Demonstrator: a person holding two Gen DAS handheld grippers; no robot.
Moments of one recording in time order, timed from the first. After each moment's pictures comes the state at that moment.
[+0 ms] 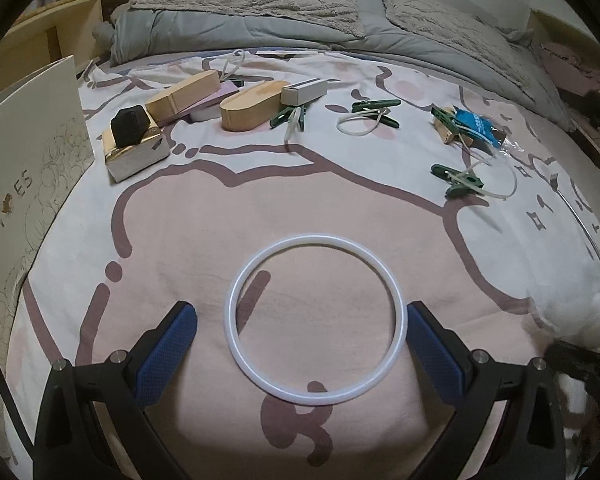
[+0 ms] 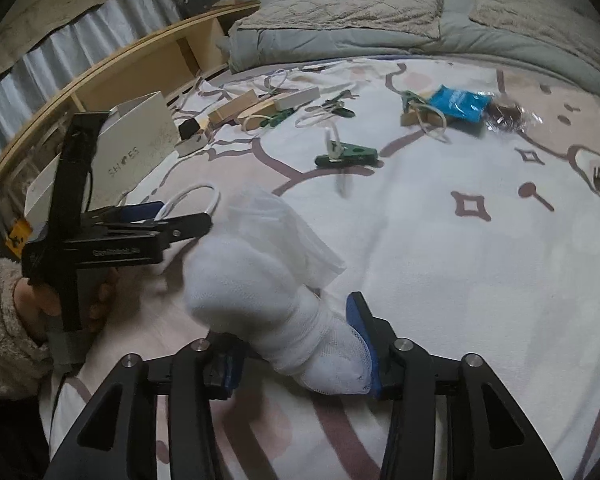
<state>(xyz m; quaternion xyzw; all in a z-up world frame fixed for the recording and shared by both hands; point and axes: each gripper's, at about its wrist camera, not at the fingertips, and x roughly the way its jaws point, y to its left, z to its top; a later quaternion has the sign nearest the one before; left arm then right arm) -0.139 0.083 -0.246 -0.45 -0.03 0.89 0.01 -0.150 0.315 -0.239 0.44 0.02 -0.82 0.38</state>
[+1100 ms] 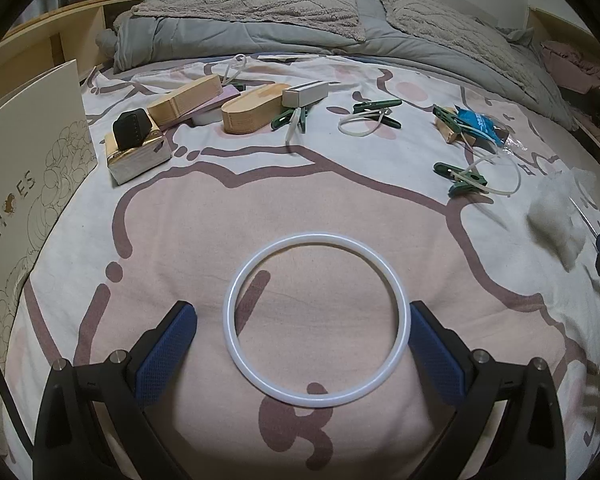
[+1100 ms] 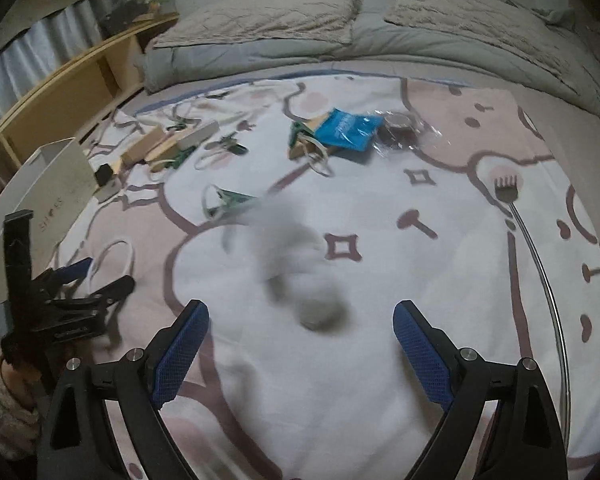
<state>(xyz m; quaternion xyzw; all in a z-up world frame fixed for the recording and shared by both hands) -0.136 0.086 -0.249 -0.44 -0.02 0.90 0.00 -0.187 0.344 -0.209 0.45 0.03 -0.86 0.24</state>
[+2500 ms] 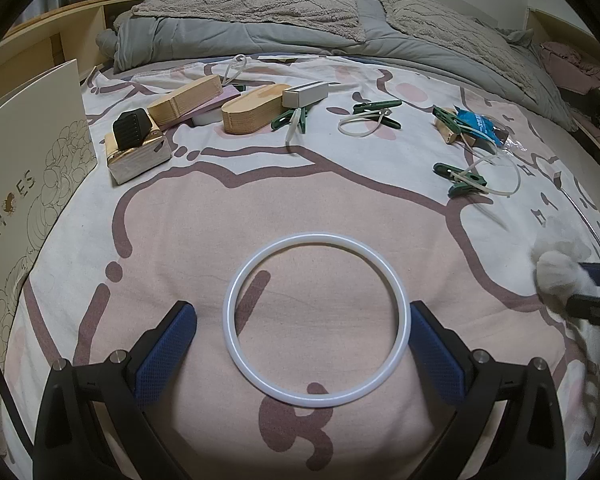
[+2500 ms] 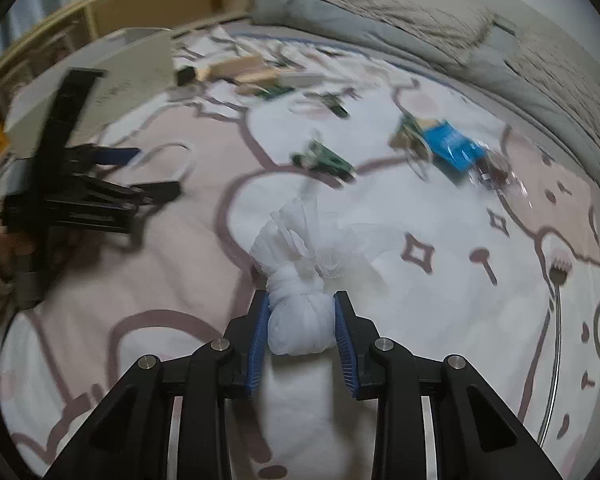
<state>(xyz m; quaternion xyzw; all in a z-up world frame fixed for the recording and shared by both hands) -0.136 0.086 -0.250 -0.44 -0.02 0.90 0.00 -0.170 0.312 -0.226 0.44 0.21 -0.80 0.36</state>
